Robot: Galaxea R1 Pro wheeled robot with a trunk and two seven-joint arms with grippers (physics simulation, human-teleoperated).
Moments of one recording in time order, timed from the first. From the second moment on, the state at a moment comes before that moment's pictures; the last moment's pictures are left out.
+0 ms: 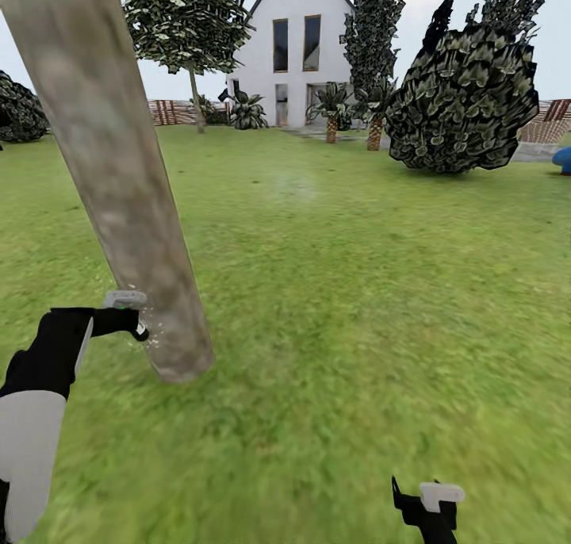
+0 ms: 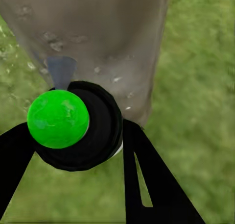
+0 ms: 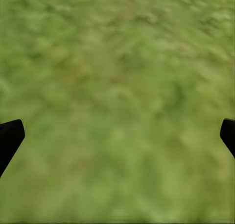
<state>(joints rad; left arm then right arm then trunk) -0.89 0.27 0.23 -0.95 -0.28 0.74 -0.44 -0.43 -0.08 0.02 -0.09 -0.04 -0.65 -0.10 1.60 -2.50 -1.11</state>
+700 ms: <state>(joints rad) -0.88 0.33 0.23 -0.97 -0.28 0.76 -0.44 -0.43 -0.08 0.02 -0.09 -0.04 -0.65 -0.10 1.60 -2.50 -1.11</state>
